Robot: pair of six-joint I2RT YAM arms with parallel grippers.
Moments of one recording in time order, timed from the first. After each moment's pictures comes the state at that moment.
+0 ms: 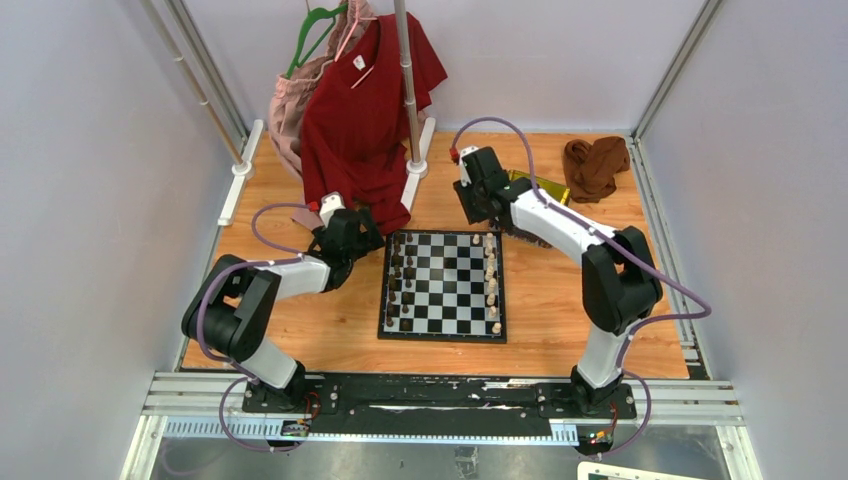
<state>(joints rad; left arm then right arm) -0.39 1.56 0.61 0.32 -0.35 -0.66 0.56 1.79 1.37 -0.44 0.13 0.00</state>
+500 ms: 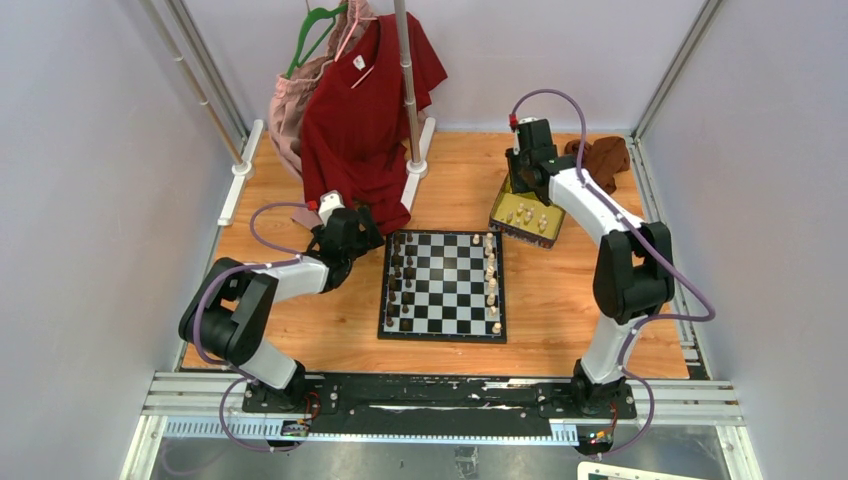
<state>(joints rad) -0.39 1.53 0.60 0.32 -0.35 -0.66 0.31 1.79 1.48 -0.45 0.18 0.01</state>
